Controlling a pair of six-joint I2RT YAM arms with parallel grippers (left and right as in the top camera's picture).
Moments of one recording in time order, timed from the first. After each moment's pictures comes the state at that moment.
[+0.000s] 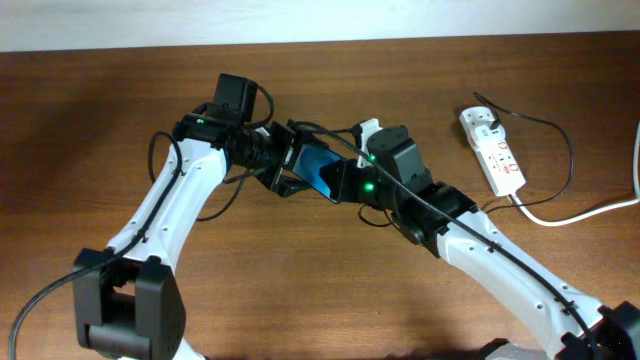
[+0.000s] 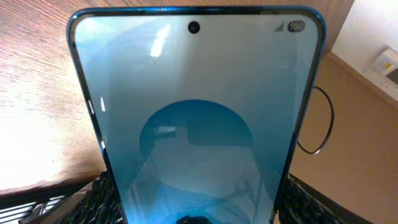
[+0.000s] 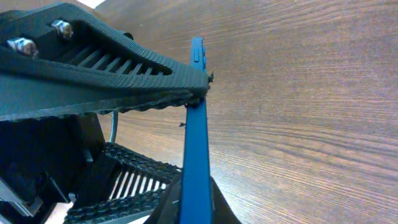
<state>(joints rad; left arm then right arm) -0.26 1.78 1.44 -0.82 0.78 -1.27 0.54 1.46 1.00 -0.20 -0.29 0.73</state>
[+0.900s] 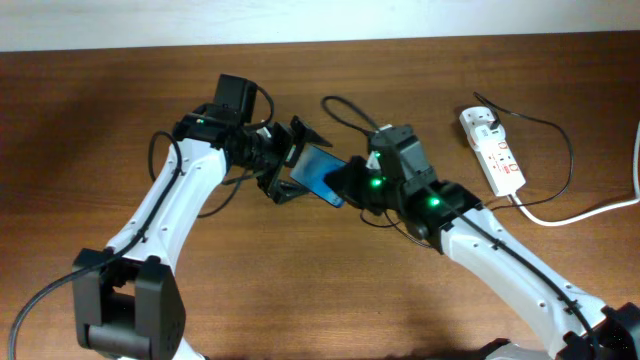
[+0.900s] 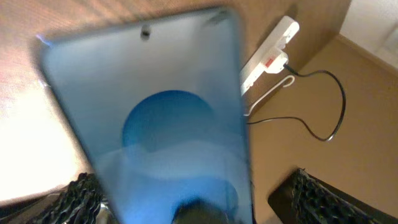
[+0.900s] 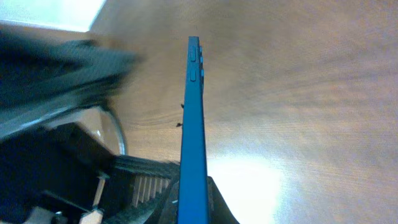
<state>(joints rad) -0.25 1.78 1.44 -0.83 0.80 -1.14 0.50 1.45 1.01 -0.31 -0.38 1.07</state>
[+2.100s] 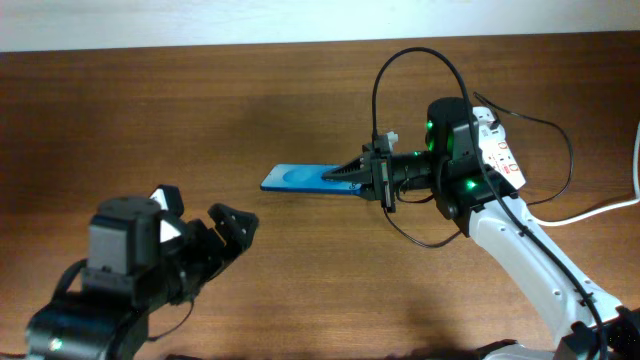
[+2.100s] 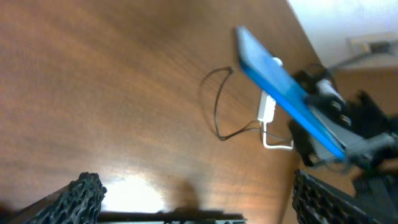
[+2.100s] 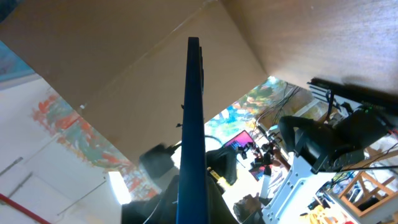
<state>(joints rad) -0.22 0.89 1.26 -1.24 0.32 -0.93 0.29 1.45 1.00 -0.03 -1.27 1.75</state>
